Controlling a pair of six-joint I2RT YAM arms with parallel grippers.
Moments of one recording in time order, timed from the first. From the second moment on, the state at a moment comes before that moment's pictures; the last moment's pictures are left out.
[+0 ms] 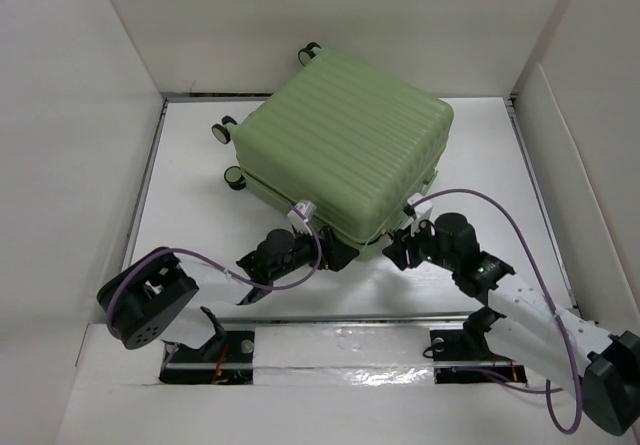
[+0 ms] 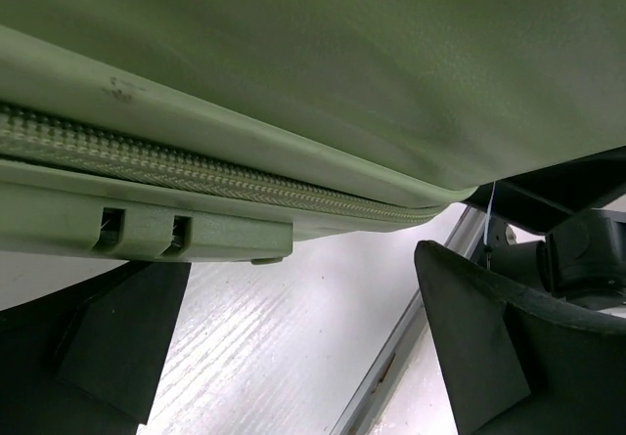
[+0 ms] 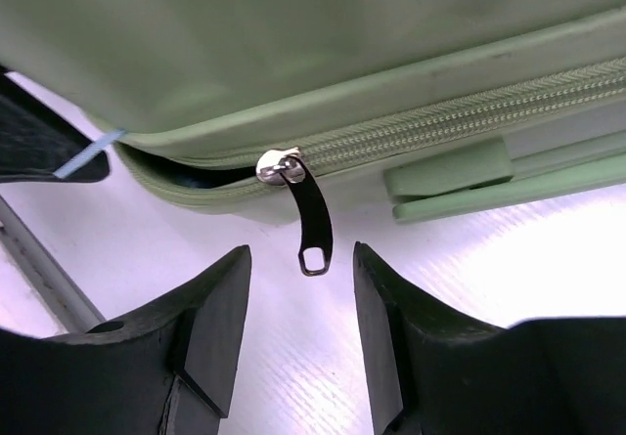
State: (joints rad) left arm -0.88 1.38 0.30 0.82 0.08 -0.76; right arm 0.58 0.81 0.39 -0.05 -0.24 0.11
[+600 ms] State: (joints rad) left arm -0.91 1.32 0.30 0.76 0.06 -0.73; right arm 0.57 0.93 0.47 -0.03 -0.27 0.06
